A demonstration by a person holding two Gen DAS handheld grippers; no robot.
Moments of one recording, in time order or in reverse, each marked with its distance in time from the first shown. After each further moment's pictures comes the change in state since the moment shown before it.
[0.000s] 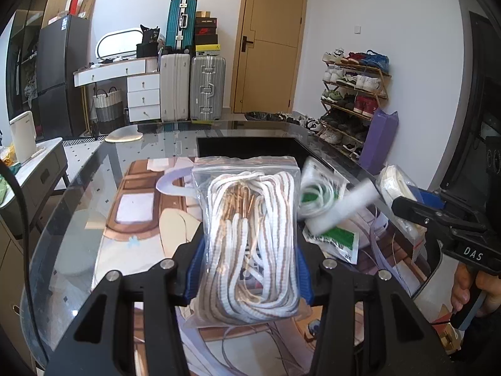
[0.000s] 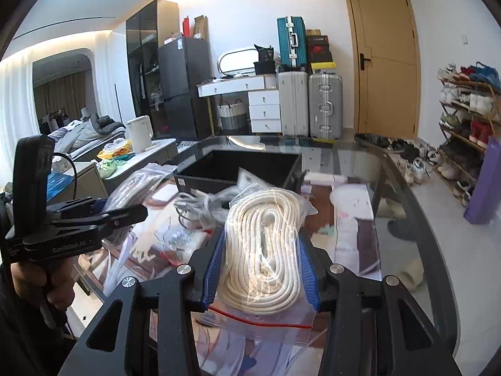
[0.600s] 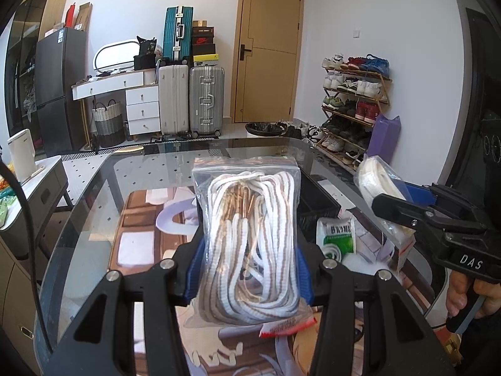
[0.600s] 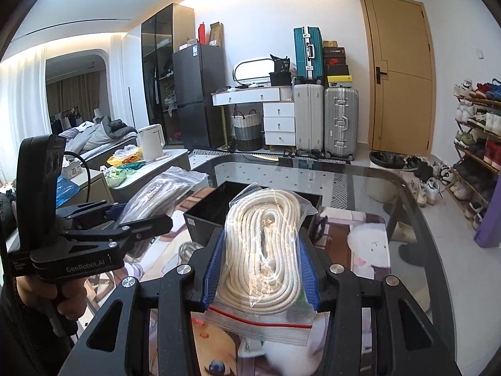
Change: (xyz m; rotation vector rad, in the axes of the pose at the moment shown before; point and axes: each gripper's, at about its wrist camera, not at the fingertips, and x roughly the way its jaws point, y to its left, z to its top) left arm 0.015 -0.001 0.039 0.031 -0.031 0.010; right arm 0.031 0.010 0.052 -0.049 -0.029 0.054
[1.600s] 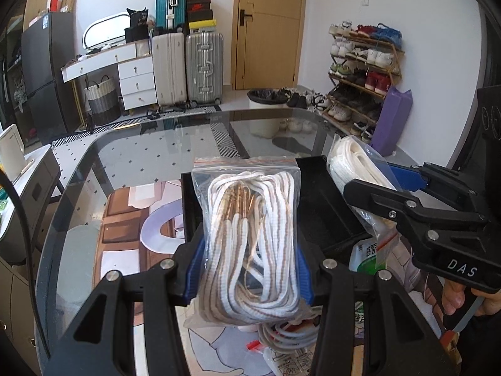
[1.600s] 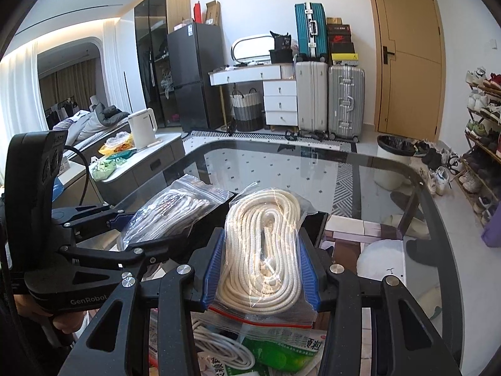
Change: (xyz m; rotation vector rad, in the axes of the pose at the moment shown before) left arm 0.080 0.003 0.035 0.016 0.188 0.016; right arm 0.098 -0.029 0.037 0.018 0.124 0.016
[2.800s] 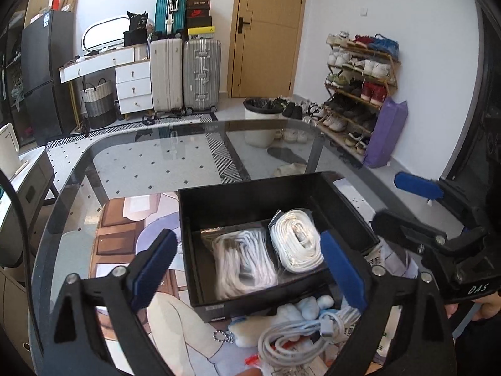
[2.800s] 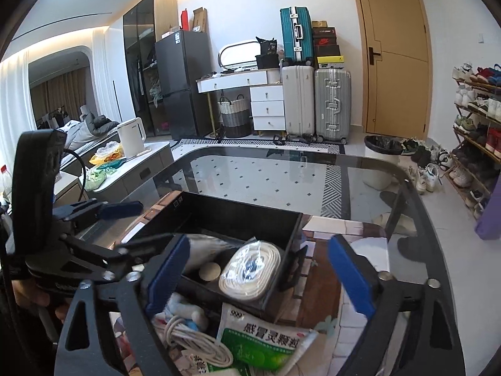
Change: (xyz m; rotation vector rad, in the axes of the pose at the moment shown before) left arm -0.005 0.006 0.009 -0.025 -0.057 -0.038; right arm -0.008 -0.023 -0.005 0.035 -0.045 -0.050
